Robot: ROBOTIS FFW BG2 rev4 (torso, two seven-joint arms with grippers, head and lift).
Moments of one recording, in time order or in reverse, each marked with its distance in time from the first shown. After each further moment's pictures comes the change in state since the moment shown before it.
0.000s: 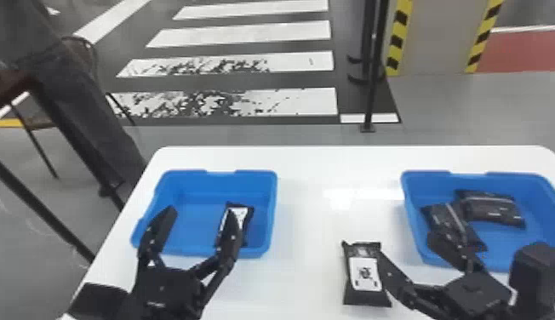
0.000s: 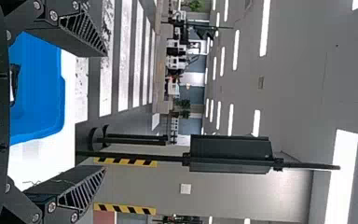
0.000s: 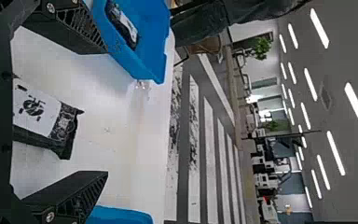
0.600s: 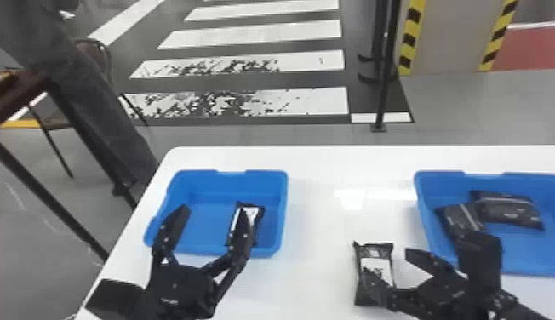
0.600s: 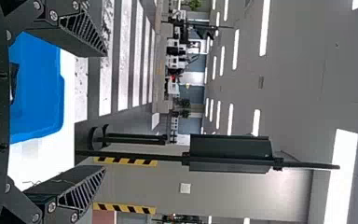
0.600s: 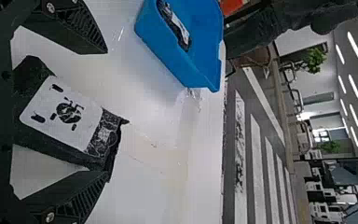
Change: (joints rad) left arm -0.005 0.001 -0.002 0.002 0.001 0.002 -0.002; right arm -0.206 -0.004 0.113 0.236 0.025 0.129 0.048
